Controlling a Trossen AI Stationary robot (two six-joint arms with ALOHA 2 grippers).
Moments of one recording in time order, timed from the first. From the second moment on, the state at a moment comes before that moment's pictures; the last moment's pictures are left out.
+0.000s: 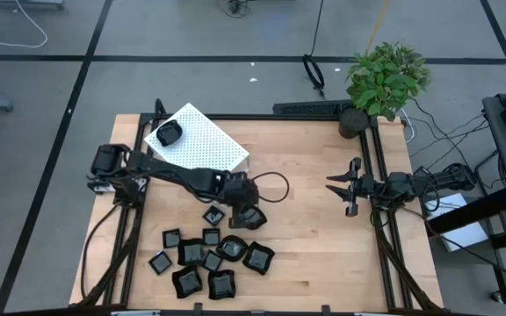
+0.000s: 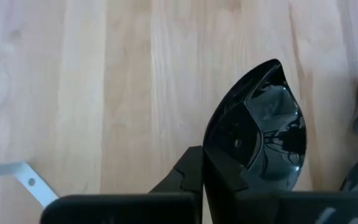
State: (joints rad) left arm -0.09 1.77 1.21 -0.45 -0.06 -0.03; right arm 0.25 0.04 0.02 0.13 0.39 -0.12
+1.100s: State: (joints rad) left arm -0.10 1.47 1.21 -0.29 -0.17 -0.05; right arm 0.25 0.04 0.02 0.13 0.39 -0.12
